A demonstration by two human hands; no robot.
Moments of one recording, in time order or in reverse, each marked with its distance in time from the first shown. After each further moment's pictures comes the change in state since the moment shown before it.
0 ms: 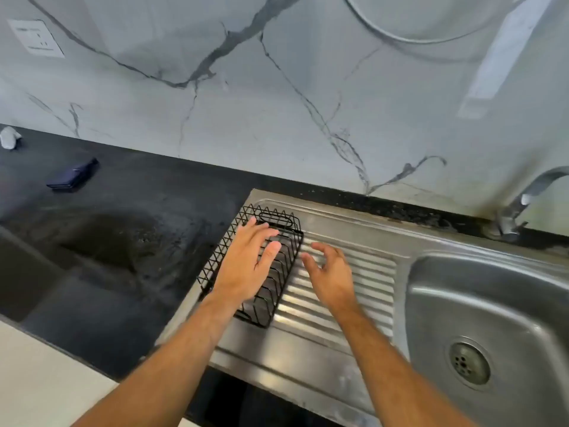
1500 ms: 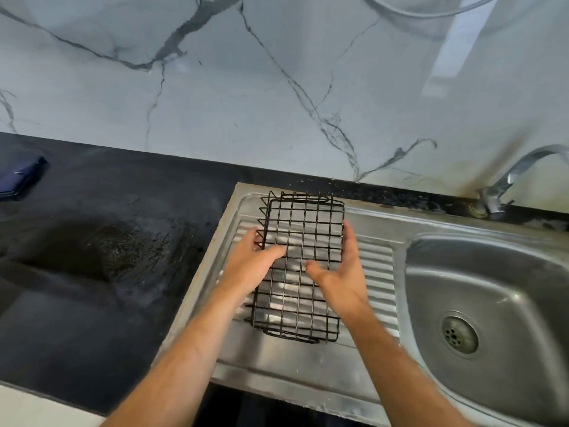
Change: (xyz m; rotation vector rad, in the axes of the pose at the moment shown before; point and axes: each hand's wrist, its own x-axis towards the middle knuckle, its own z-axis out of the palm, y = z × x) left_hand 0.018 0.019 -0.017 -0.548 -0.200 -0.645; right_hand -0.032 -0.035 -0.013 0.406 0.001 0.117
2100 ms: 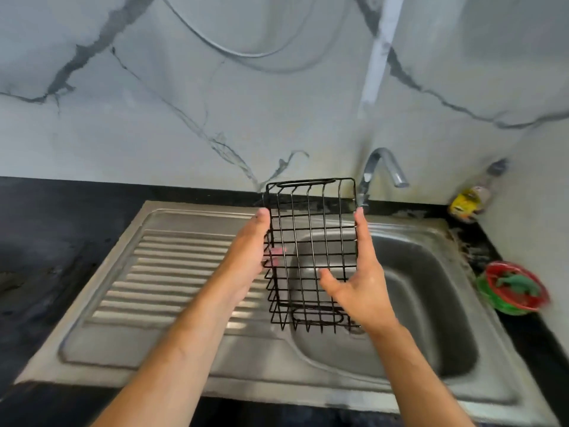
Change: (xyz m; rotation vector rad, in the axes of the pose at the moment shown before) left_hand -0.099 0.105 0.208 -0.300 -0.192 0.092; right_hand -0.072 0.013 -0.261 -0.251 0.166 -0.426
